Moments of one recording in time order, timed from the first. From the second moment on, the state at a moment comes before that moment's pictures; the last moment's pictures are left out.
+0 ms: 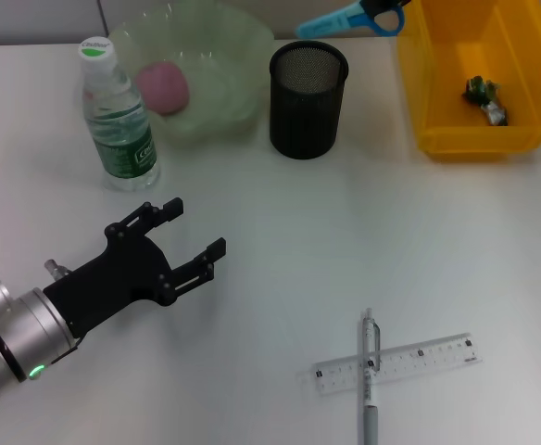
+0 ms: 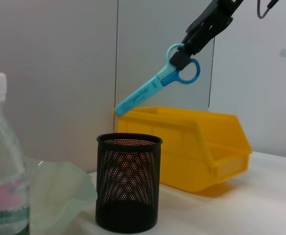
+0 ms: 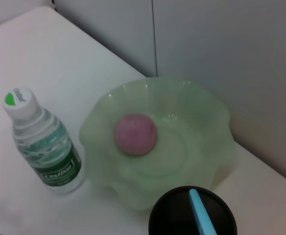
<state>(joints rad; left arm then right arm) -0.42 -2.08 0.17 0.02 2.08 1.39 -0.50 1.16 1.95 -0.87 -0.86 -2.62 -1.47 2.33</state>
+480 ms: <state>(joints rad) -0.42 -2.08 0.17 0.00 2.08 1.38 -0.50 1.19 1.99 -1.01 -0.77 -2.71 -1.37 2.38</state>
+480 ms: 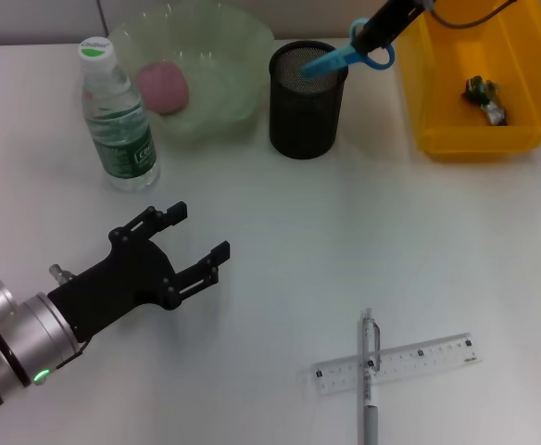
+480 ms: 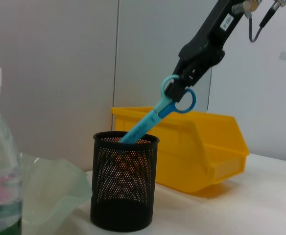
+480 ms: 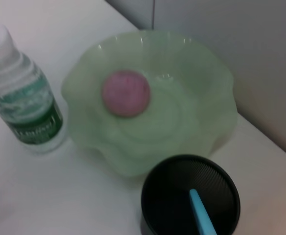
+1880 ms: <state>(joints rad) -0.41 -2.07 0.19 -0.01 2.08 1.39 -0.50 1.22 2.05 -1.05 -0.78 -2.79 -1.31 2.41</state>
